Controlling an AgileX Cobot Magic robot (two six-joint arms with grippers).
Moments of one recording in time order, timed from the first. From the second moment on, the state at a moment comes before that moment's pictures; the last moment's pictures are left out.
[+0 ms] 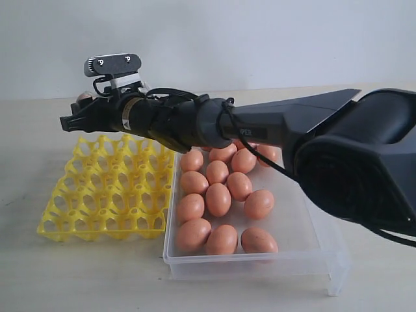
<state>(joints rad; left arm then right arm) -0.02 0.01 0.00 0.03 0.37 0.21 0.74 2.50 -1.92 -0.52 -0.25 0.73</state>
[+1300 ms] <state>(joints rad) -0.02 0.01 0.00 0.03 0.37 0.21 0.74 2.72 -2.15 -0.80 -0.31 1.06</state>
